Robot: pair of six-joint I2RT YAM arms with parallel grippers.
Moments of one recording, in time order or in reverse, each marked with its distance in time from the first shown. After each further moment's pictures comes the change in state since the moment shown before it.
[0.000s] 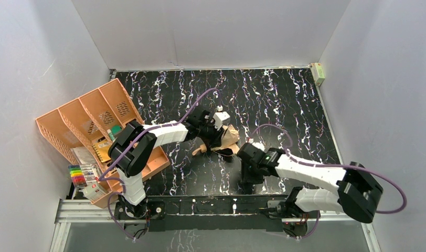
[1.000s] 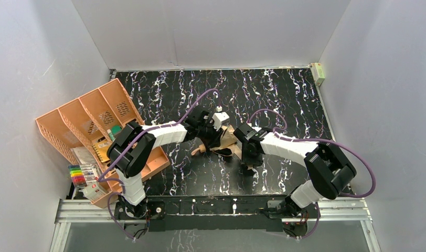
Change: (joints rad) left arm 0.004 -0.015 -0.018 0.005 -0.004 0.022; right arm -0.266 0.296 0.207 -0.023 0.113 -0.224
